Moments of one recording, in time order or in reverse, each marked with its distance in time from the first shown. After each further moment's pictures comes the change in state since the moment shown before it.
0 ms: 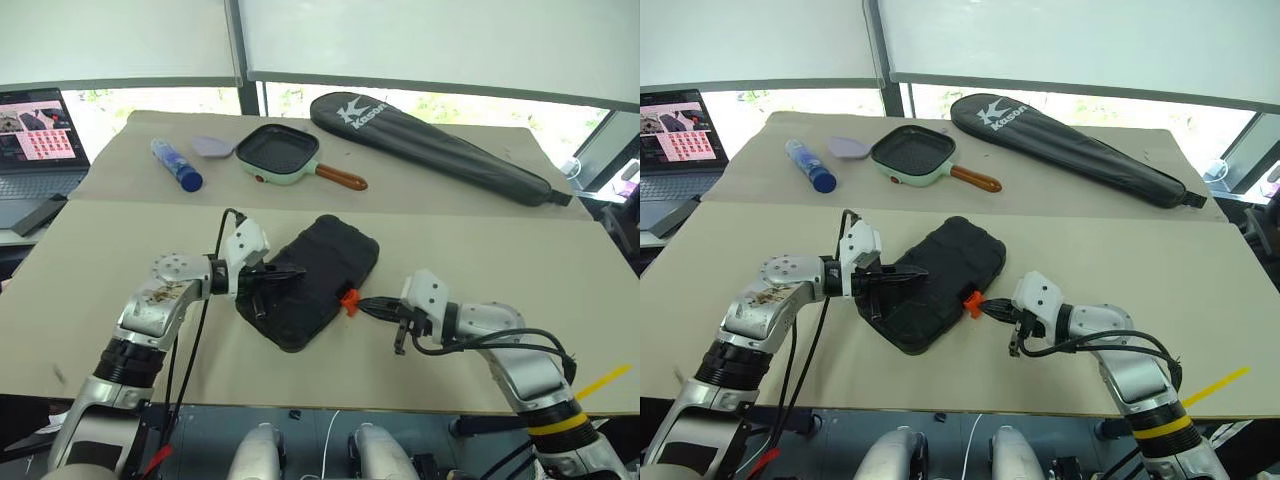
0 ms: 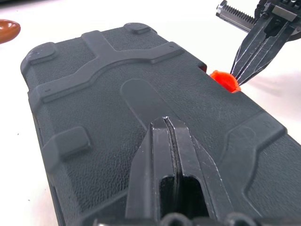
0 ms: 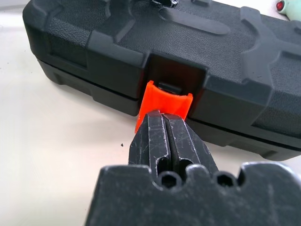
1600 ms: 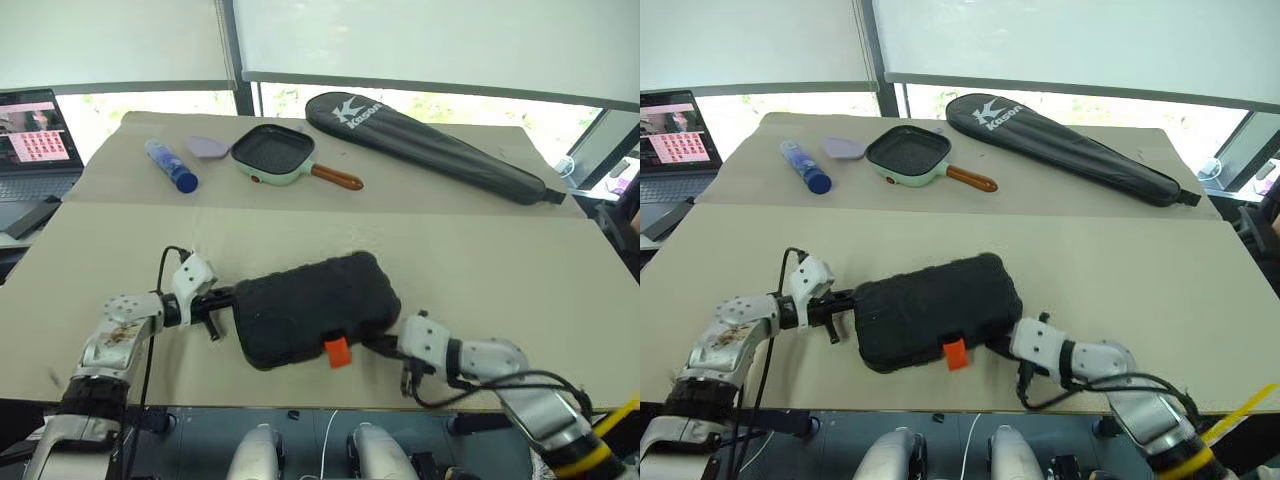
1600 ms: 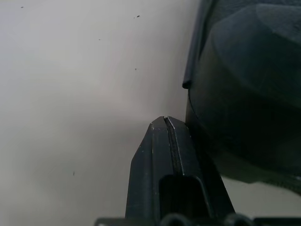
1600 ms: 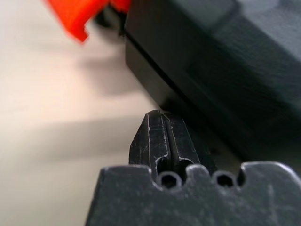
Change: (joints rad) left arm 0.250 0.077 0.174 0.170 0.053 -0.220 0.036; right arm 0.109 -0.102 0.099 -0.008 -0.108 -0.093 -0.116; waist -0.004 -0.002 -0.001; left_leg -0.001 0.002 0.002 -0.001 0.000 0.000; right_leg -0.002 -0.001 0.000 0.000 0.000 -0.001
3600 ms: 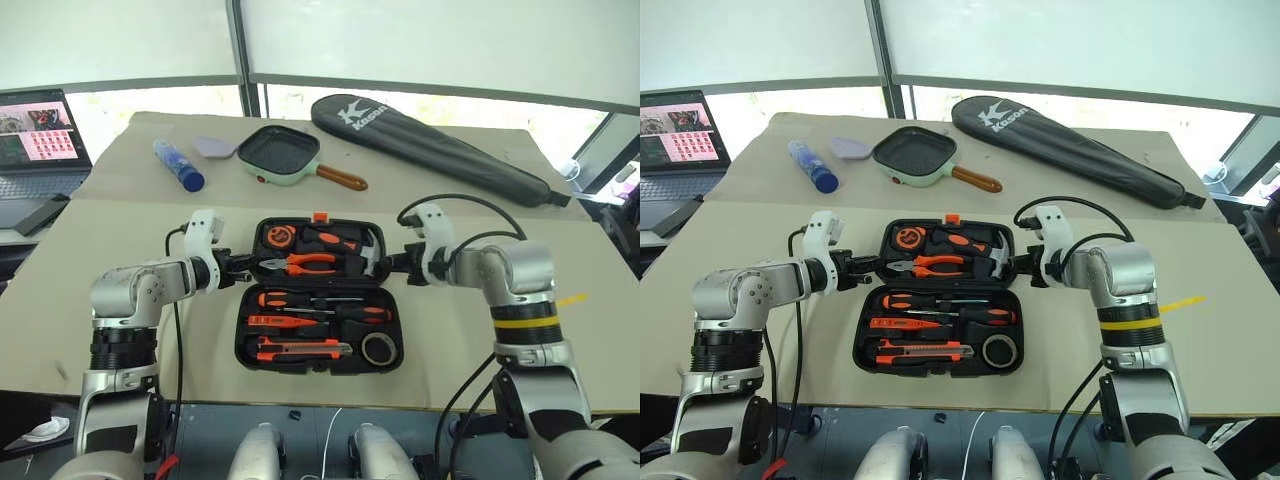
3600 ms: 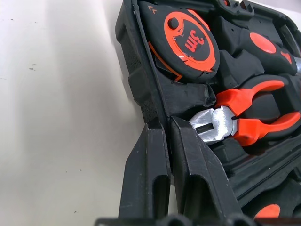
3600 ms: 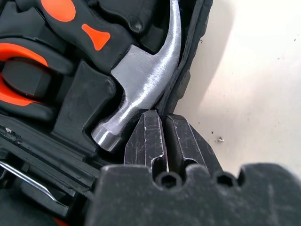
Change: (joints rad) left arm -0.314 -0.205 0.189 -0.127 -0.249 0.957 0.554; right arm -0.560 0.259 -0.309 0.256 0.274 1.093 -0.320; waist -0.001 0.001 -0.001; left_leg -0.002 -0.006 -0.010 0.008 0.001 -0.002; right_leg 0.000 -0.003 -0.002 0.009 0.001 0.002
